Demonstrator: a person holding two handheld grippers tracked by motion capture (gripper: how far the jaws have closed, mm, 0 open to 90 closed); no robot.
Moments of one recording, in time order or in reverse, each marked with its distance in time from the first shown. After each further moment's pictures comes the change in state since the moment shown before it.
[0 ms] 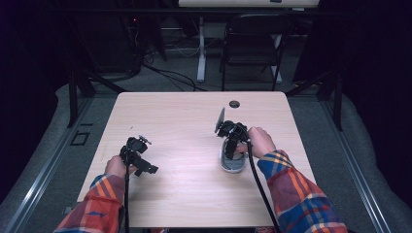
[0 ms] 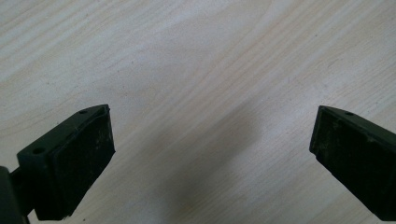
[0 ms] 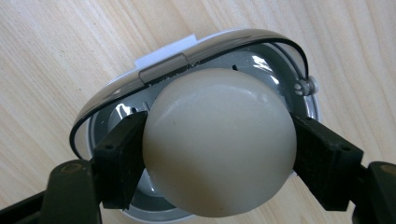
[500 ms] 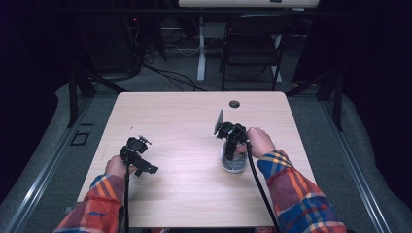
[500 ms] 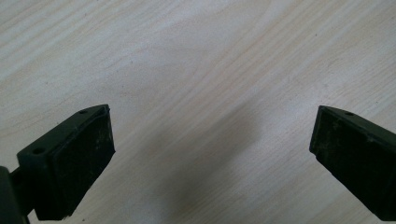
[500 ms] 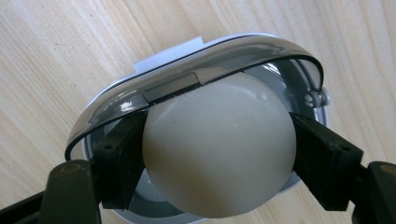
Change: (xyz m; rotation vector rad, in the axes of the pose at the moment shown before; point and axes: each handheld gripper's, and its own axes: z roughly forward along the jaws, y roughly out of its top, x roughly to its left) left arm 0.000 0.000 0.000 0.007 -0.004 0.001; right arm 0.001 0.003 0.007 0.021 0.004 -0.025
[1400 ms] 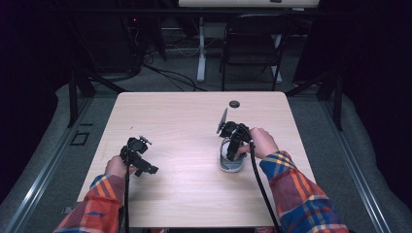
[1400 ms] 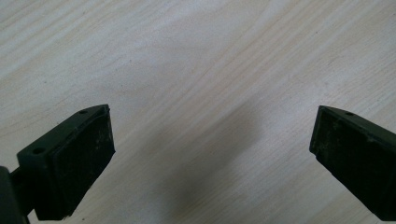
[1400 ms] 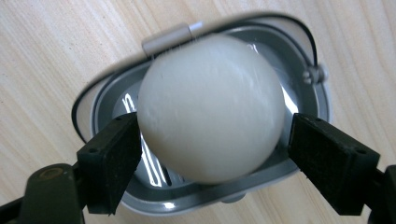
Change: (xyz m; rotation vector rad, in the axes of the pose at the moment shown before) left arm -0.001 0.000 0.001 0.005 0.000 0.002; right arm -0.003 -0.011 -0.006 -0.047 0.033 0.008
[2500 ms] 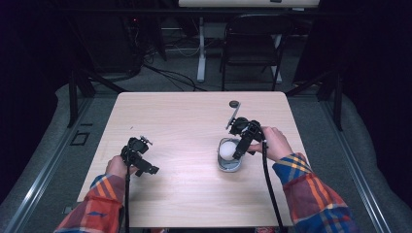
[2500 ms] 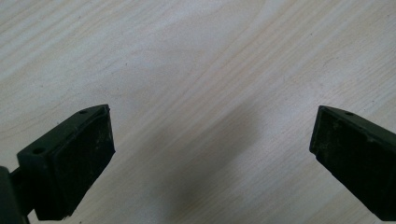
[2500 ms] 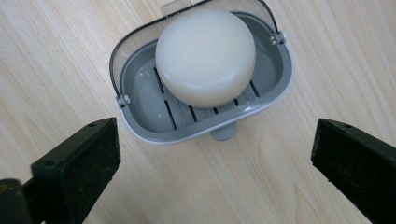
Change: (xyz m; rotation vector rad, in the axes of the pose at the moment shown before) left arm -0.002 0.001 0.000 -0.010 0.002 0.017; right arm 0.007 -0.033 -0.043 -0.118 -0.018 0.021
